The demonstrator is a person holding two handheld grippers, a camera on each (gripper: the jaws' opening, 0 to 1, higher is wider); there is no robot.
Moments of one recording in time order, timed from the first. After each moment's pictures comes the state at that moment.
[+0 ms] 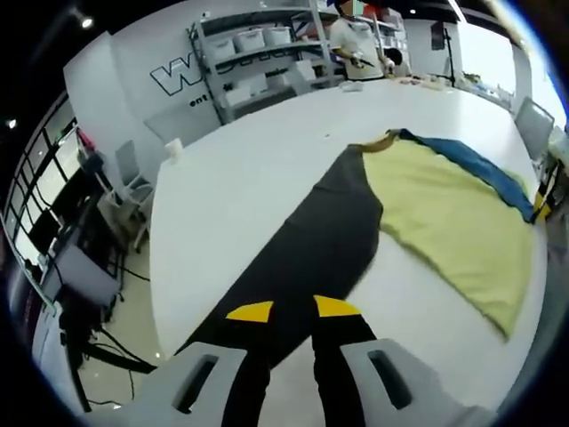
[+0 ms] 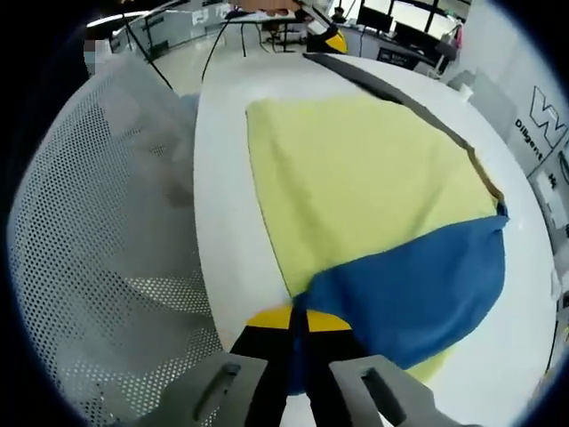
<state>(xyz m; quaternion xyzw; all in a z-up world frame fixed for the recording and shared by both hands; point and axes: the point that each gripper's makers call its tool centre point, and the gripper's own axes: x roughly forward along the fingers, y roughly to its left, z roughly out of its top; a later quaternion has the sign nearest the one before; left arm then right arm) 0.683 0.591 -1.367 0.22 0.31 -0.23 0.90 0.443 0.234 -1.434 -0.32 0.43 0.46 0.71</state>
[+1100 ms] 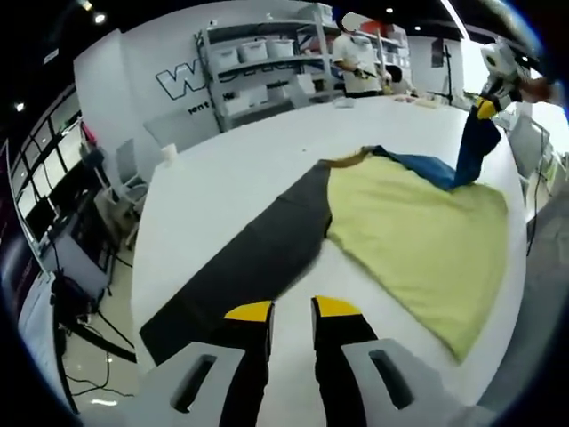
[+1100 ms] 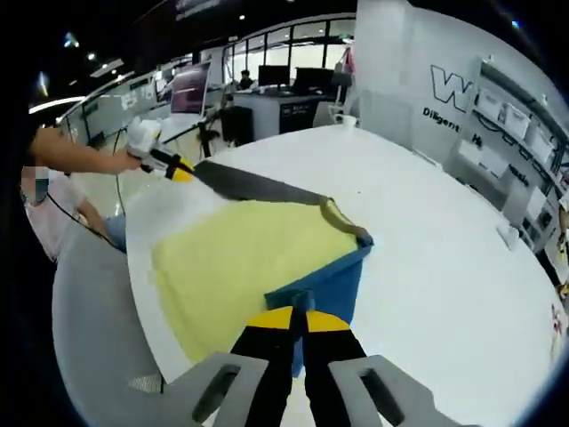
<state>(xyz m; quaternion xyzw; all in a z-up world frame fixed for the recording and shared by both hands) 0.634 0.556 -1.363 0.16 0.30 -0.25 0.91 0.600 0.142 -1.274 -0.15 0.34 0.32 0.87</state>
